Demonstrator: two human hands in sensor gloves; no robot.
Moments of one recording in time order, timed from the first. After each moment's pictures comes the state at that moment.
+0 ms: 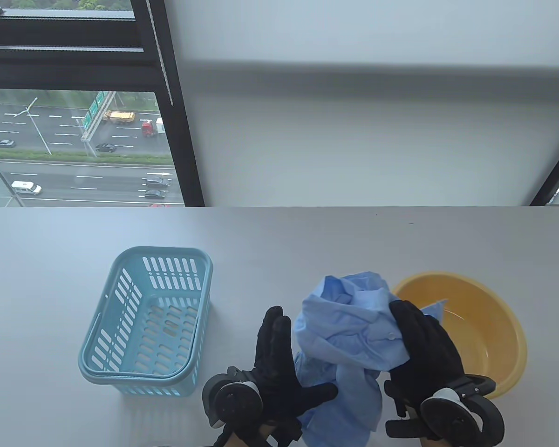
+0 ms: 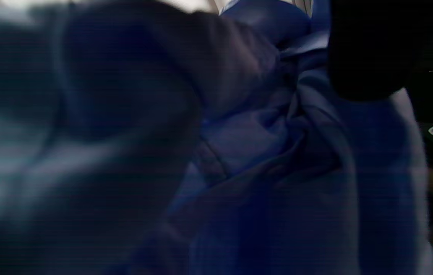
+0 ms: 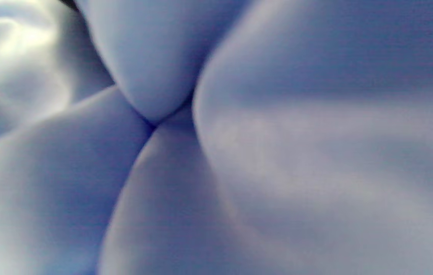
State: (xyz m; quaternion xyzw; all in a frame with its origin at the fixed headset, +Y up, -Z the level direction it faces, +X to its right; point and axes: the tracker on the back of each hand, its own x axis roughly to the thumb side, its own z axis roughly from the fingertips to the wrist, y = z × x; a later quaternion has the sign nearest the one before) left_hand -0.078 -0.692 -0.264 0.17 -0.34 0.42 0.82; right_hand 0.188 -0.612 -0.234 0.13 -0.40 0.87 0.26
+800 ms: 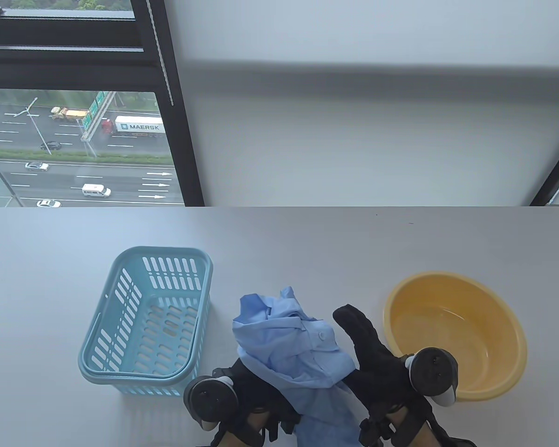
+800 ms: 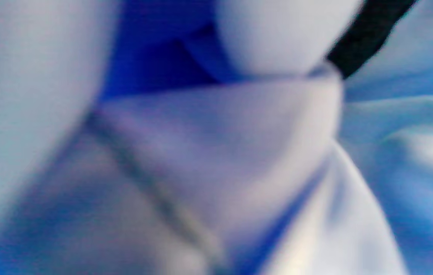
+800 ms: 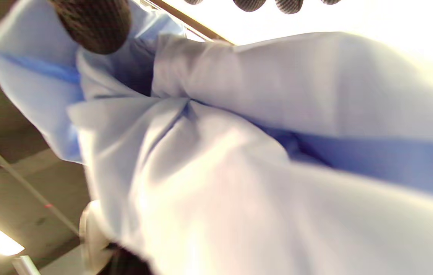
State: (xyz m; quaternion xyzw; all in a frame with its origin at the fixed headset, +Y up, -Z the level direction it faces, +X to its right) left_hand -0.119 -0.688 -0.271 0.27 -0.21 0.53 0.77; right_hand 0.161 -0.678 -0.283 0.33 -0.02 0.77 0.54
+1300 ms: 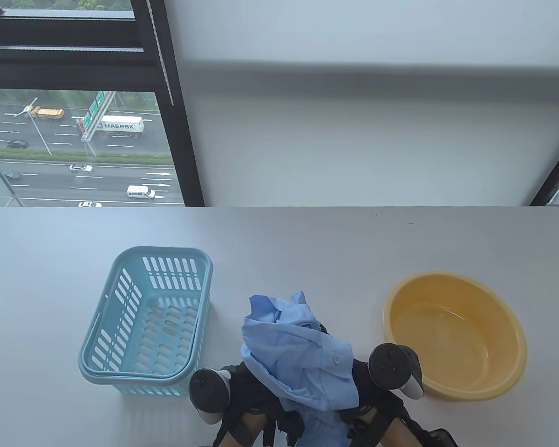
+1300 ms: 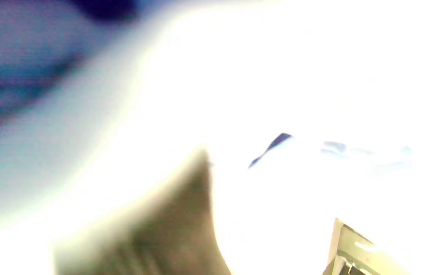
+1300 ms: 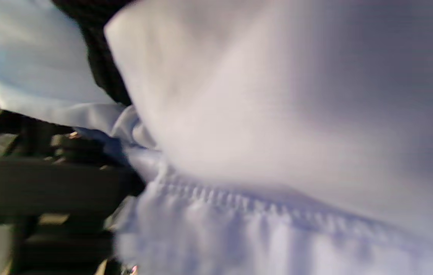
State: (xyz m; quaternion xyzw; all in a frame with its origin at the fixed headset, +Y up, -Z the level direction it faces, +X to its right) left_hand -0.101 -0.695 -0.275 0.17 -0.27 0.62 0.71; right_hand 0.127 -0.720 -0.295 0.31 0.05 0.82 0.48
